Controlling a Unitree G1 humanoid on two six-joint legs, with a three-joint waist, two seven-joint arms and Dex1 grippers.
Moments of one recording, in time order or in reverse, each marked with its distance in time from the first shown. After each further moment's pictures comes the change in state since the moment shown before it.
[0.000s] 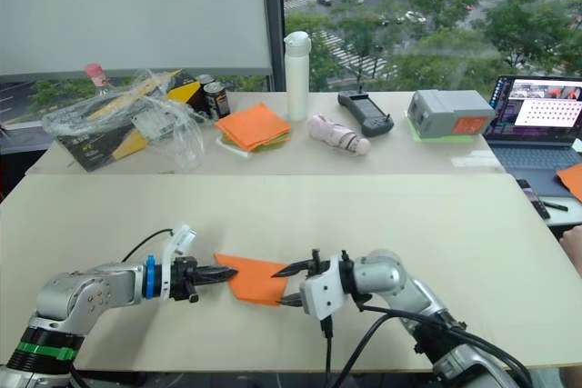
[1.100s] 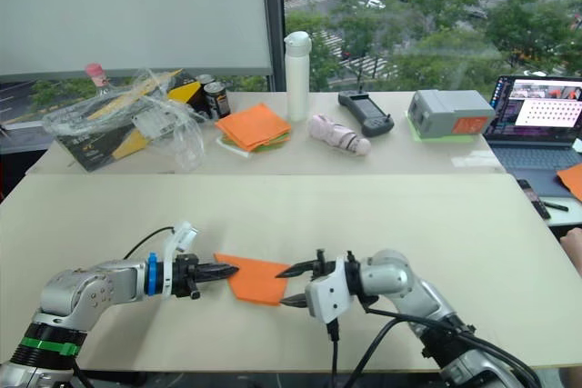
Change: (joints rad) left arm -0.025 0.000 -0.019 0.037 0.001 -0.025 -0.007; right arm 0.032 -0.050 -0.025 -0.066 0.015 0.016 0.031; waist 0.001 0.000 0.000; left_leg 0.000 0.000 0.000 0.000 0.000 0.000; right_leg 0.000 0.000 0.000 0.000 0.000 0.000
